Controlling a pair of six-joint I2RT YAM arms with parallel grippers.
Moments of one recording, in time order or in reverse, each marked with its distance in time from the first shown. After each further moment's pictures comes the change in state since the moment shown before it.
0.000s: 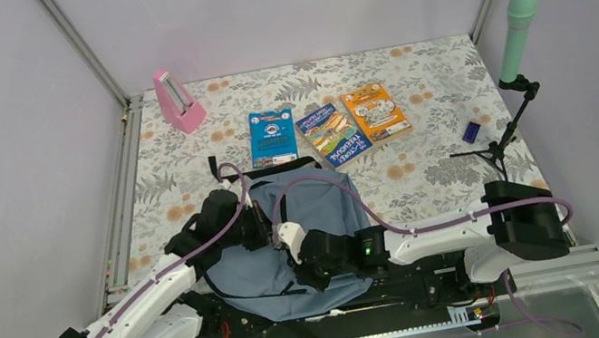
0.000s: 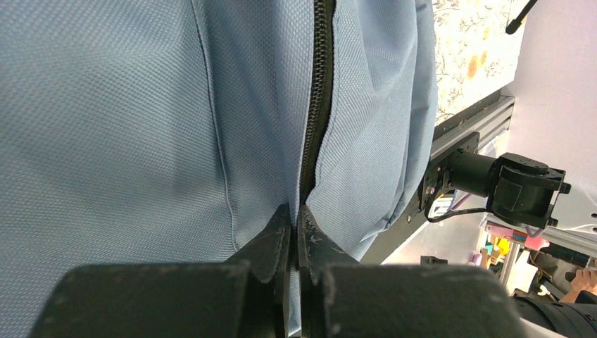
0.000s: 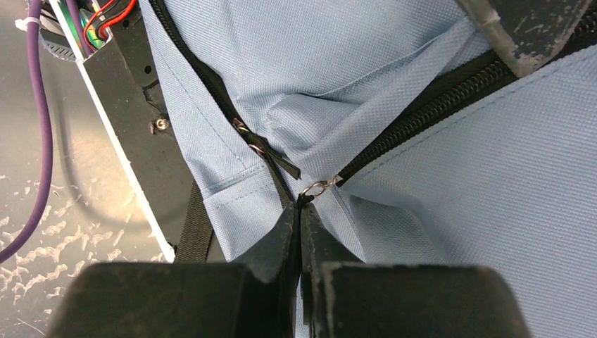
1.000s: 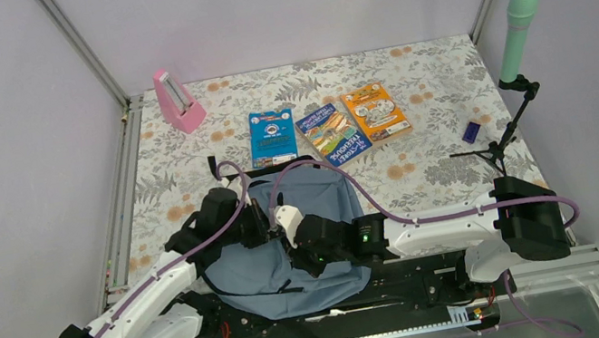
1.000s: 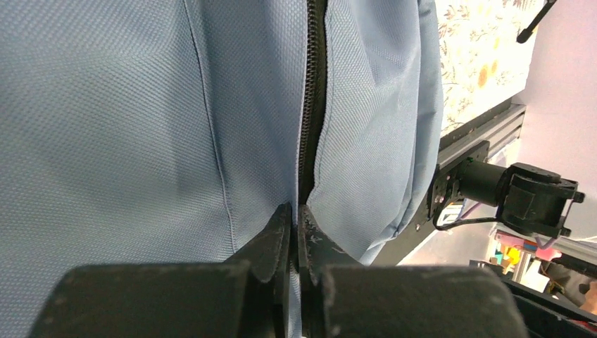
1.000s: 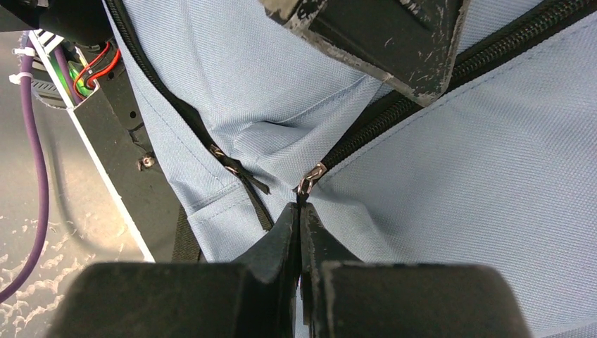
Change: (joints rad) left arm 0.014 0.025 0.004 -0.003 -0.003 0.035; right arm -0.063 -0.007 0.097 -0.091 0.046 -0.027
